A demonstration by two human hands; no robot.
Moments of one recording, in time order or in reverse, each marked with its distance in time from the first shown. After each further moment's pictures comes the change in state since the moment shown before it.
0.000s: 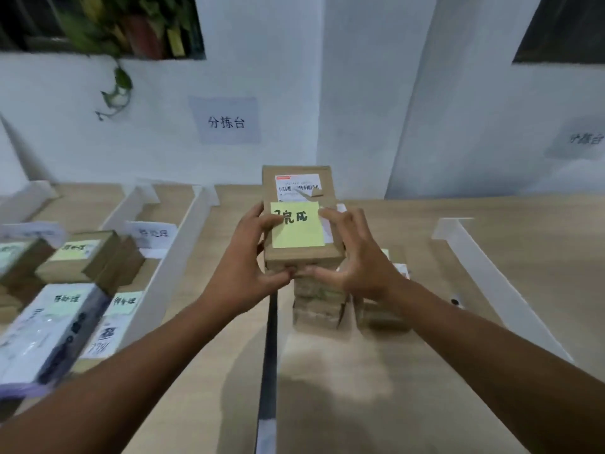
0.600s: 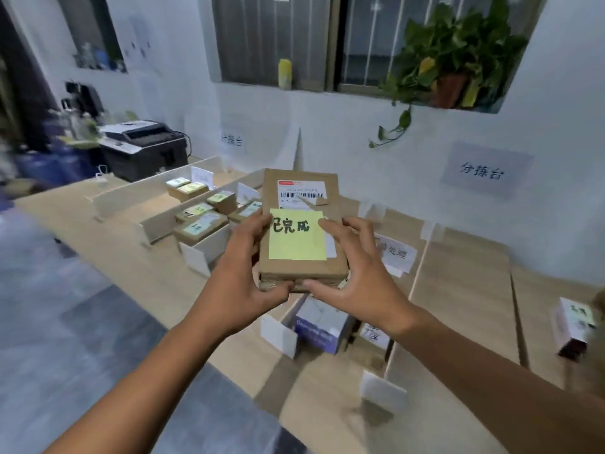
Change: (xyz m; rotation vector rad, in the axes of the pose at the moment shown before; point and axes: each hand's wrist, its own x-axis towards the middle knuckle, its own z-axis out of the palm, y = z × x) left_hand -0.331 -0.059 -0.498 0.275 0.453 -0.204; right_hand 0.090 -0.464 0.389 0.375 -0.266 -0.389
